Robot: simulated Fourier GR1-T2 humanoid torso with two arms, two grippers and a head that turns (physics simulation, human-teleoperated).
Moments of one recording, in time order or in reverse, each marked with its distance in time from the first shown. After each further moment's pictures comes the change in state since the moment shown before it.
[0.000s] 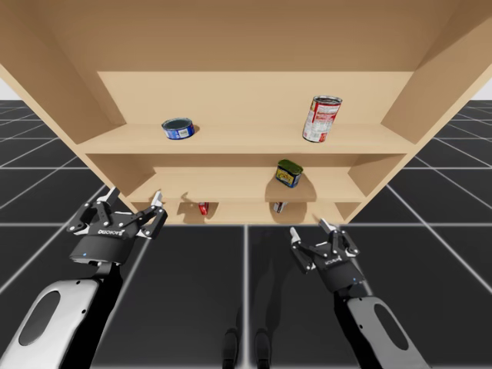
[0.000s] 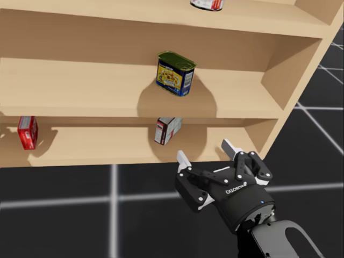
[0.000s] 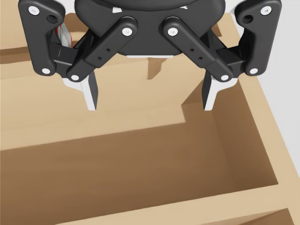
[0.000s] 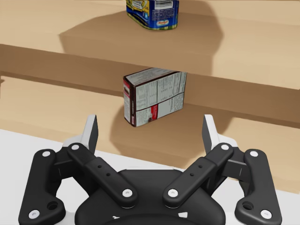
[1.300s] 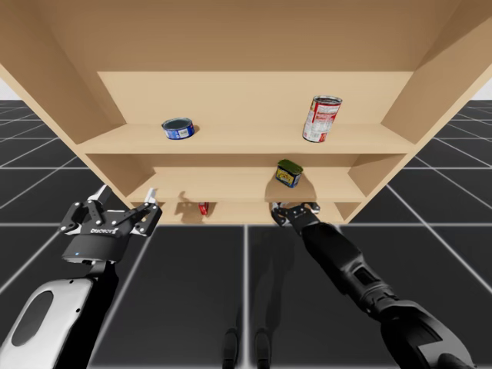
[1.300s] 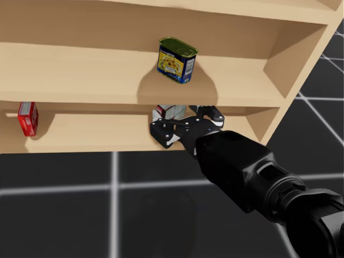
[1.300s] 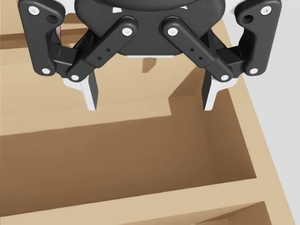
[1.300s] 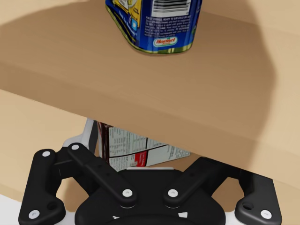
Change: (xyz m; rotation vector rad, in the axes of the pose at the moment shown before) left arm 0.004 0.007 -0.001 0.042 -0.026 0.010; right arm -0.029 -0.018 -0.143 0.058 0.122 0.082
